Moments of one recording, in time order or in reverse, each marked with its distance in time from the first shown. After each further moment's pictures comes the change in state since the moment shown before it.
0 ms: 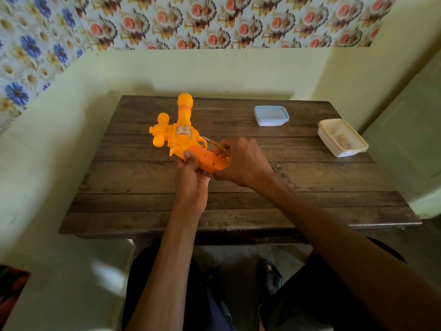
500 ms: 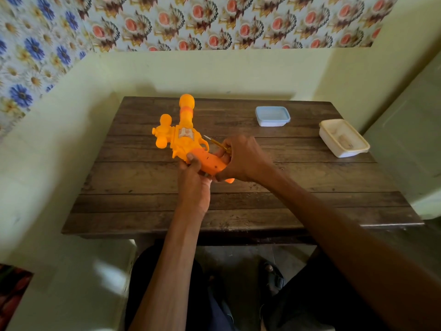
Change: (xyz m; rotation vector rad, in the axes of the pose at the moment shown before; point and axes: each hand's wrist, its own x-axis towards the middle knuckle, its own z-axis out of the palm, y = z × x) left_hand -0.004 -0.003 0.002 0.100 0.019 0.038; right_hand 0.011 0.002 -0.005 -0.014 -0.139 0.012
